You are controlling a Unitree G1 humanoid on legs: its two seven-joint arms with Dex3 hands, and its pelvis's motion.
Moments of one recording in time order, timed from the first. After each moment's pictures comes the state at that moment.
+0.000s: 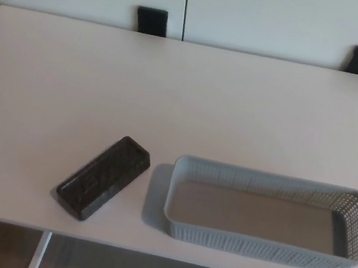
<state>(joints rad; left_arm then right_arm) 0.40 0.40 0.23 0.95 -0.08 -0.50 -0.17 0.37 -0.43 -0.07 0.53 -0.03 0.00 0.26</state>
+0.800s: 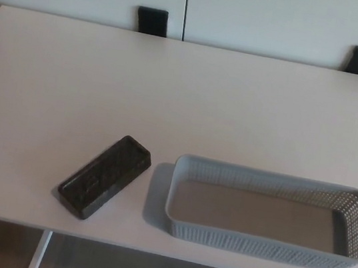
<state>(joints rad) 0.66 0.50 -0.11 0.19 -0.01 -0.53 -0.27 0.38 -0.43 -0.04 0.48 -0.03 0.02 0.26</state>
